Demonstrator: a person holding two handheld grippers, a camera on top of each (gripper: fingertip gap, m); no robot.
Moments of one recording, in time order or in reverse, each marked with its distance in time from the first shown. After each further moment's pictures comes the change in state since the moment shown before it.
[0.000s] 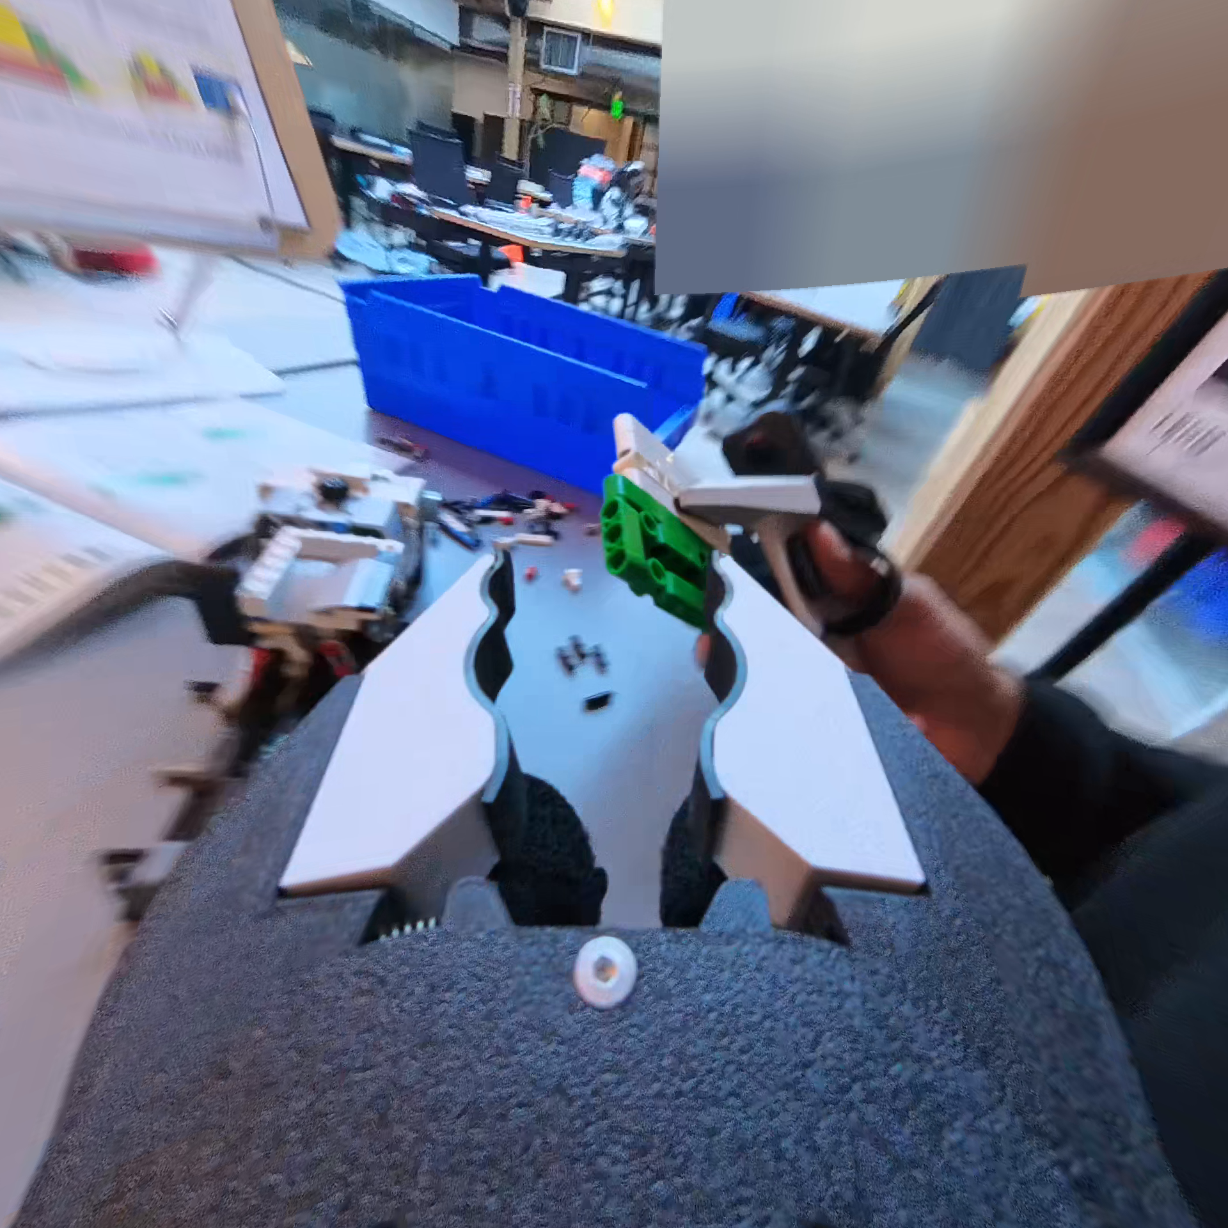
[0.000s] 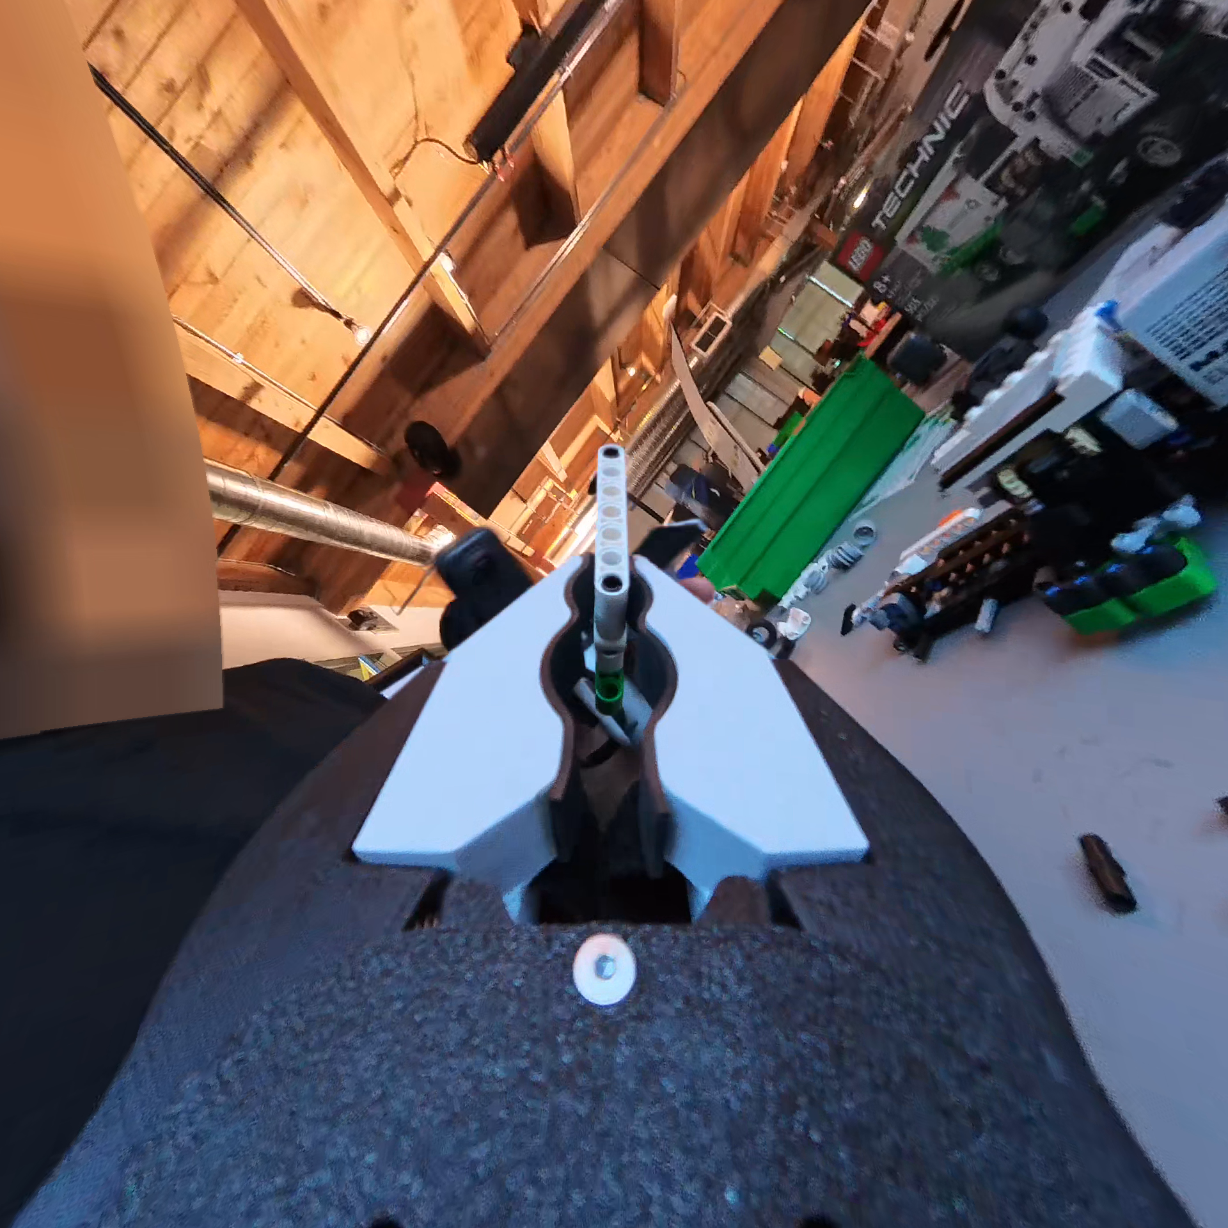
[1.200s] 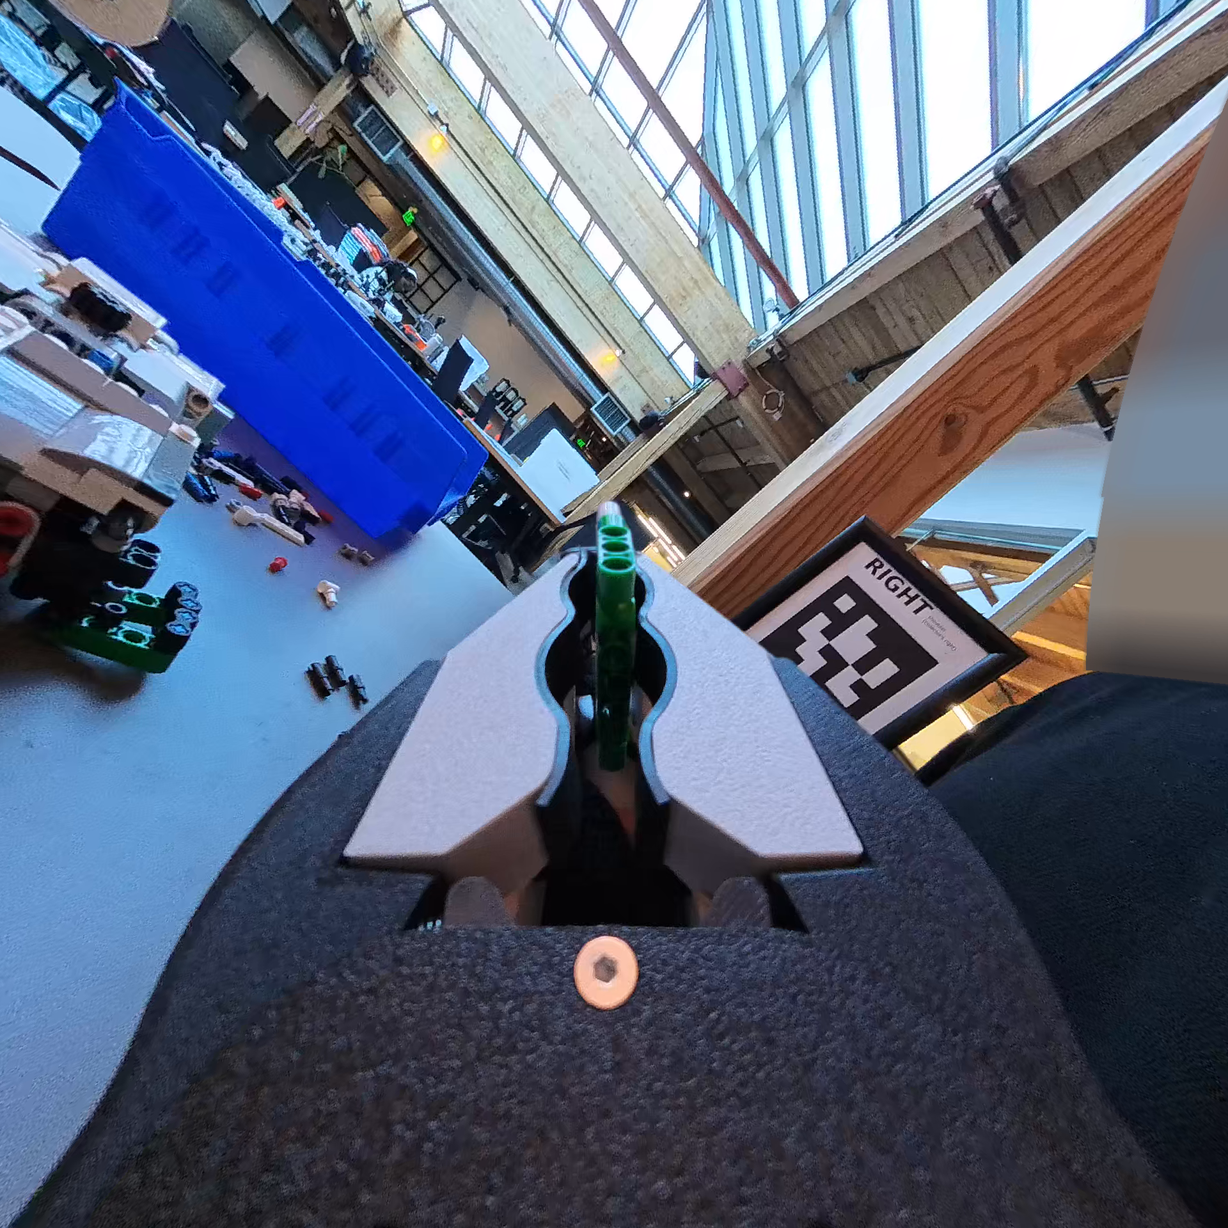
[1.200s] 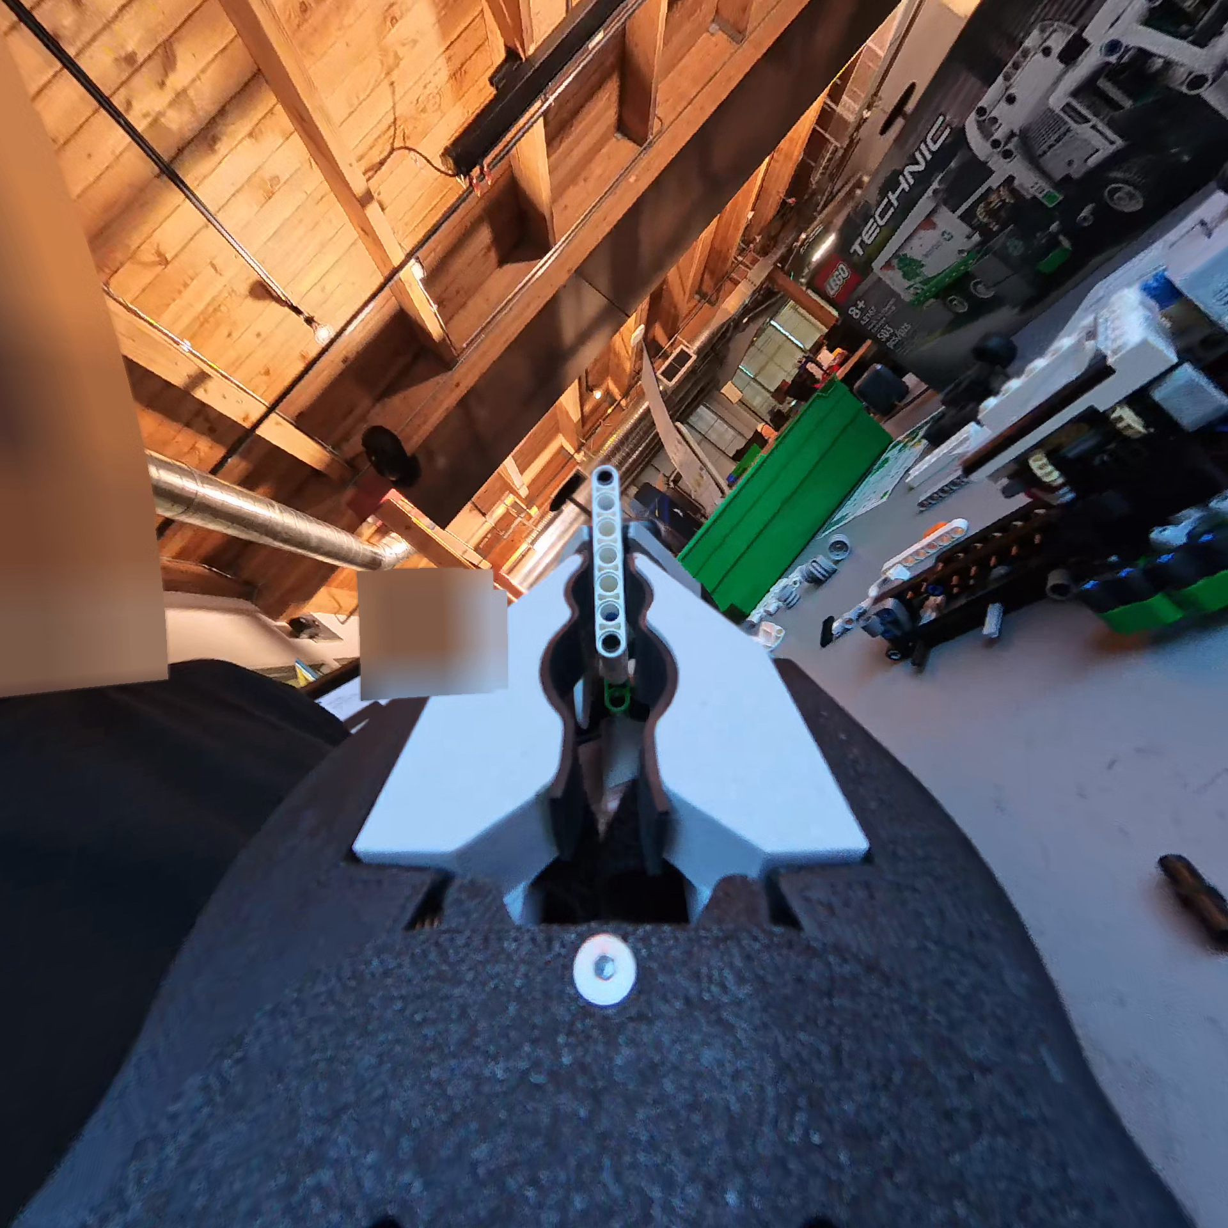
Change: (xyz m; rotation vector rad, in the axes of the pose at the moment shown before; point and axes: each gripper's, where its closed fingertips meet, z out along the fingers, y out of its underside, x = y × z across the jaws) left arm 0.004 -0.013 -0.005 0.228 0.398 -0.700; right arm 0.003 0.019 0.017 0.037 0.051 -0.082
